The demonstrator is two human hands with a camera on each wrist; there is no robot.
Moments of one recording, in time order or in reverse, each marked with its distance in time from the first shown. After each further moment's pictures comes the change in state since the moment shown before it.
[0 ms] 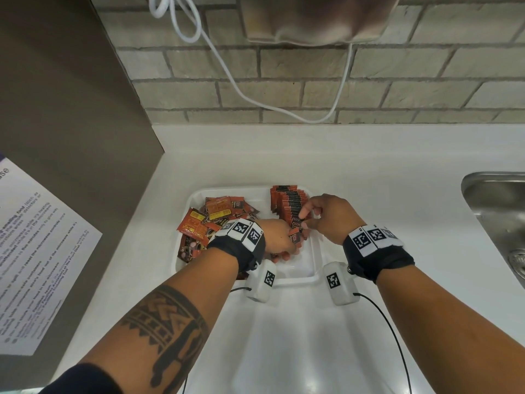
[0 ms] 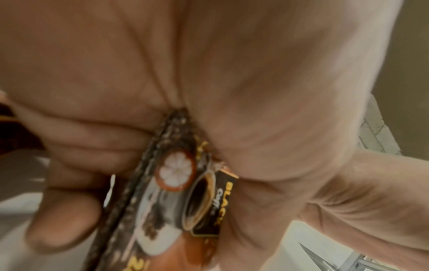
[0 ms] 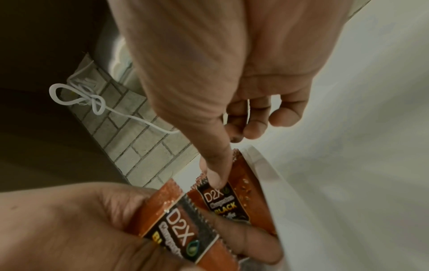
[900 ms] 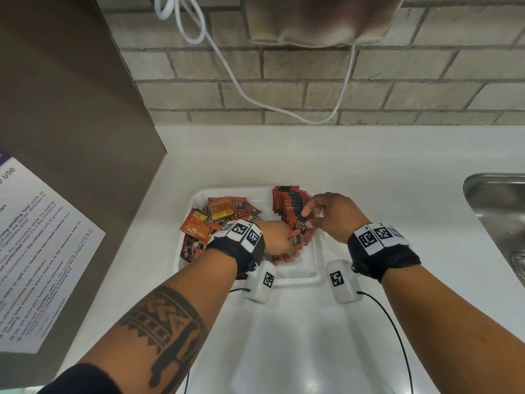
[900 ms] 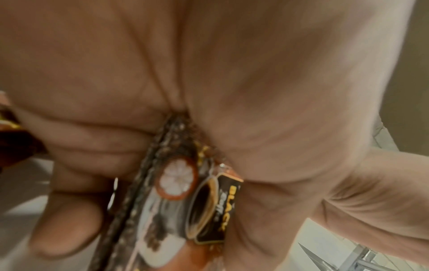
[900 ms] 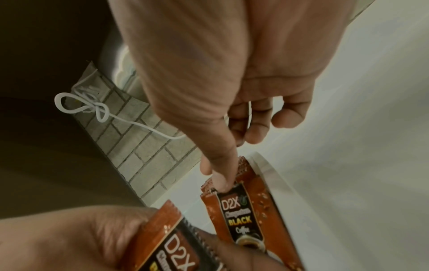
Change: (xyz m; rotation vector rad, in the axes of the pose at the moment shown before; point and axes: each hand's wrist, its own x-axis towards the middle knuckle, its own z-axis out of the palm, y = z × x) left_hand 0.002 -0.008 -0.002 0.052 0.006 0.017; right_hand 0.000 -0.001 -0.006 0.041 -0.015 -0.028
